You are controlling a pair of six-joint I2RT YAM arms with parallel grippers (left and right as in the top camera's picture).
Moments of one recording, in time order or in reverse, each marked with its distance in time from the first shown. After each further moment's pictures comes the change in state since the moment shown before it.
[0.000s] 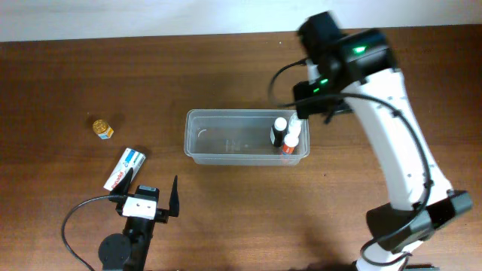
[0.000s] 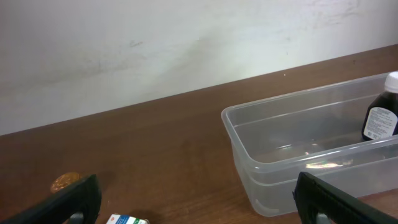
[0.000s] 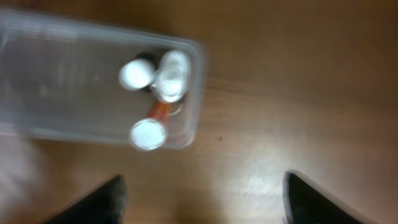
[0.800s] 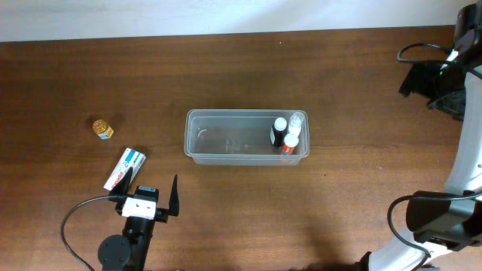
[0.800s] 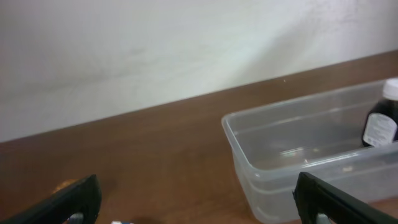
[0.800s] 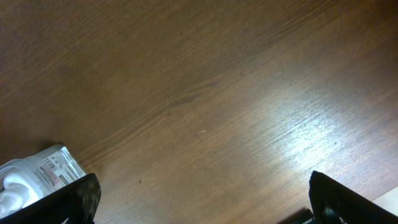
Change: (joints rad) left arm 0.000 0.000 -0.001 0.029 0.000 0.000; right arm -0.616 -0.006 0.009 0.024 -0.002 0.047
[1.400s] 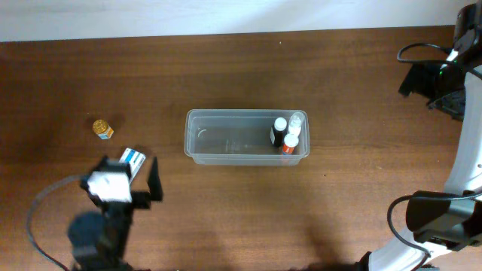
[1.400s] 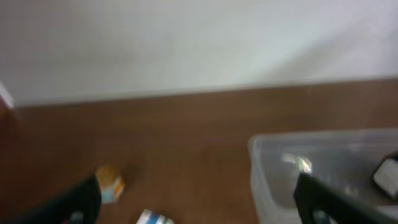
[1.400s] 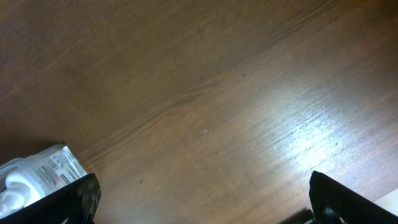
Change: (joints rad) left arm 0.113 0.424 0.475 -0.238 -0.010 -0.102; right arm 0.000 0.000 0.001 0.000 -0.004 0.000
